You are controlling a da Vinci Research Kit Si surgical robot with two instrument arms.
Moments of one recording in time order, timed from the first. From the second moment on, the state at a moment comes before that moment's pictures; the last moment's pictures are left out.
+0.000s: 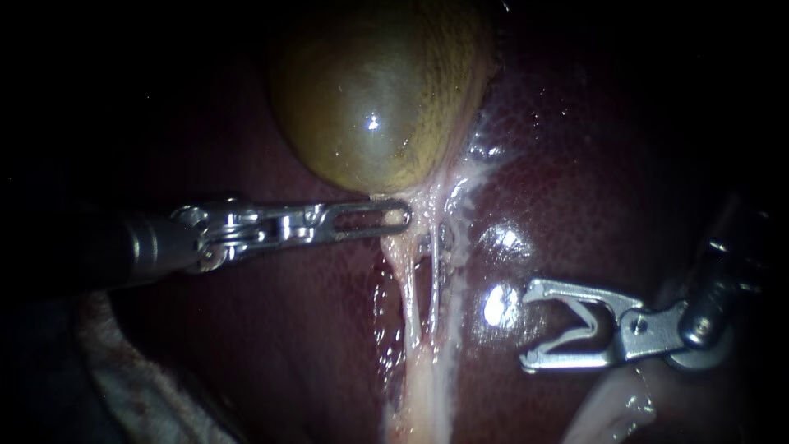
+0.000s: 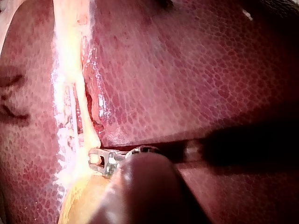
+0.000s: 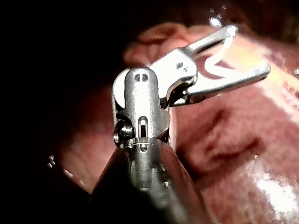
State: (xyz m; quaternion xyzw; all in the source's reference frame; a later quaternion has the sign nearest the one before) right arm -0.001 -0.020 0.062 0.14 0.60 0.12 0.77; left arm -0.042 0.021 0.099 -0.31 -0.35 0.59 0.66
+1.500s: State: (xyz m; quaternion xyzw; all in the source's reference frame) right arm 0.003 -0.021 0.064 0.15 0.60 0.15 0.77; left arm -0.042 0.019 0.088 -0.33 -0.36 0.58 0.66
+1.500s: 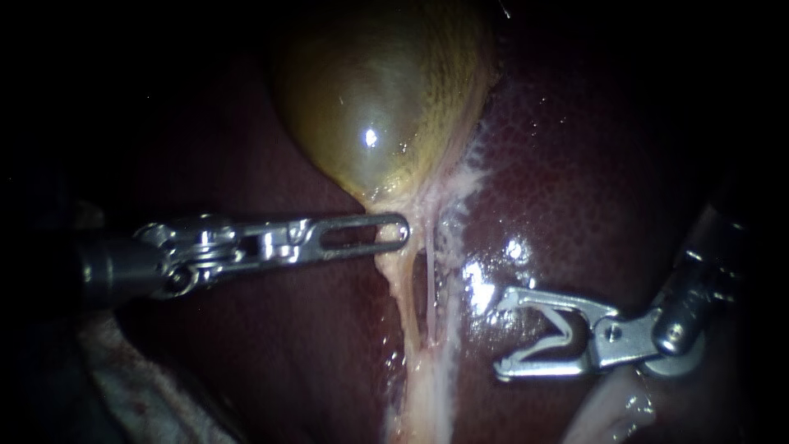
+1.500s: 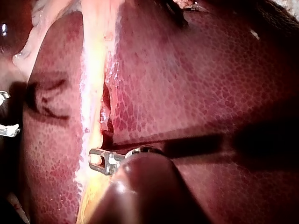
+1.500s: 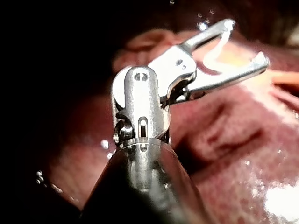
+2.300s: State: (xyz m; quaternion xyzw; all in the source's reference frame) right arm 0.009 -0.022 0.073 0.14 0.59 0.19 0.77; left arm -0.042 0.019 0.087 -0.33 -0.36 0.58 0.65
